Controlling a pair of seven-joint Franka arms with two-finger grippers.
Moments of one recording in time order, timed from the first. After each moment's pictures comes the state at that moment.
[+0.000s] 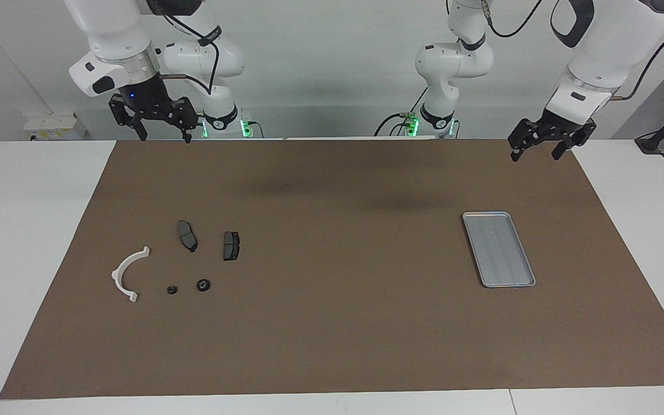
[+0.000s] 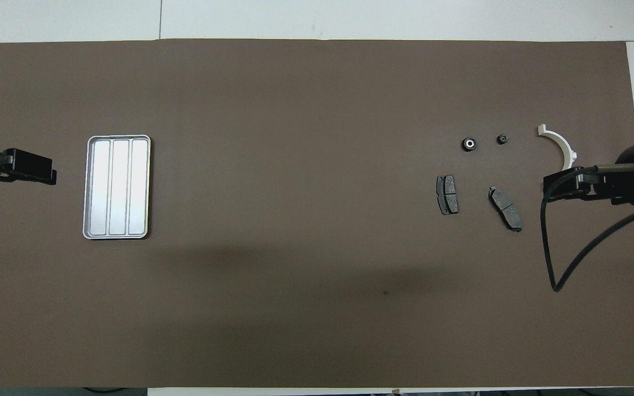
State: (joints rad) left arm -0.06 -0.03 0.00 -1.62 0.01 1.58 -0.02; right arm 0.00 -0.08 0.08 -1.67 -0.01 1.53 0.15
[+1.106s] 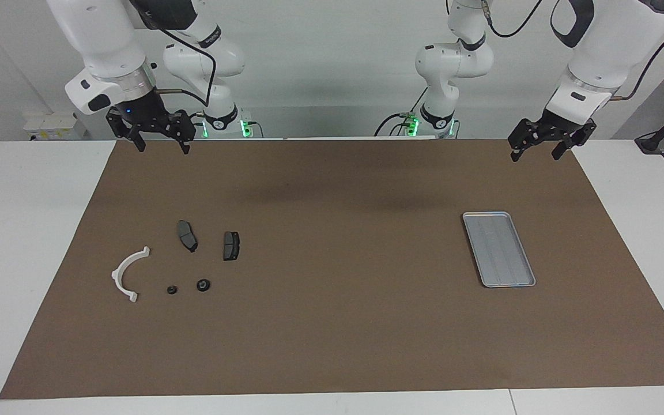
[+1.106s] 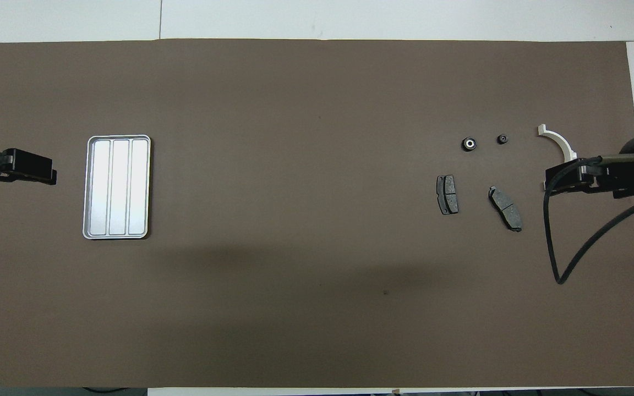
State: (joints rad) left arm -0.06 -0.03 0.00 -1.62 0.01 1.58 -0.02; right arm 0.03 -0.06 0.04 -1.63 -0.01 1.51 0.15
